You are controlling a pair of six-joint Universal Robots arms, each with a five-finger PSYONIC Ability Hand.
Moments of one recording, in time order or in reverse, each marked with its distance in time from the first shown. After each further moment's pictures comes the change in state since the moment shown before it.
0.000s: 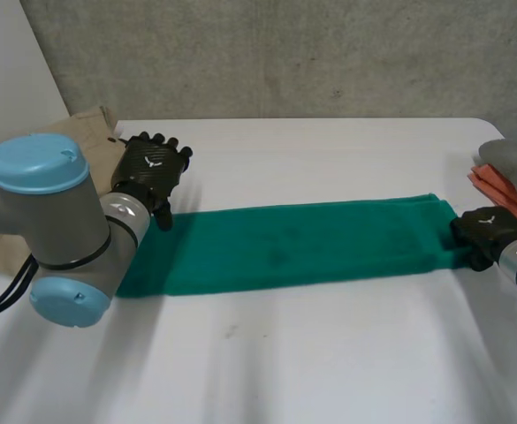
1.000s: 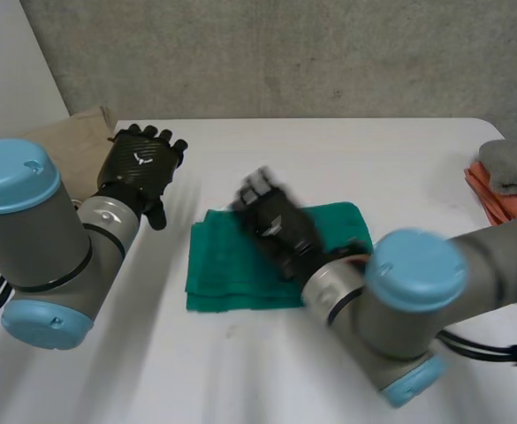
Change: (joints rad) left arm -0.007 0.139 -0.135 0.053 0.002 -0.002; right arm 0.729 -0.073 0.021 -0.330 0.089 -0.125; left_hand 0.000 0.000 0.000 0.000 0.000; right_hand -0.873 -0.966 -0.979 -0.988 -0.950
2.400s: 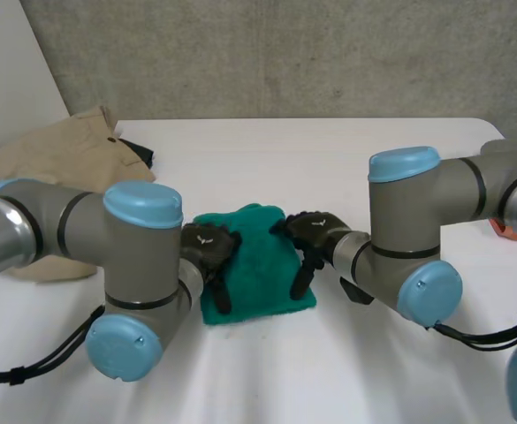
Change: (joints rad) left arm -0.185 -0.332 0.242 -0.359 -0.095 -0.313; right arm -0.111 0.294 -0.554 0.765 -0.008 0.645; left_hand 0.000 0.000 0.000 0.000 0.000; right_hand 0.002 0.001 0.000 0.001 0.000
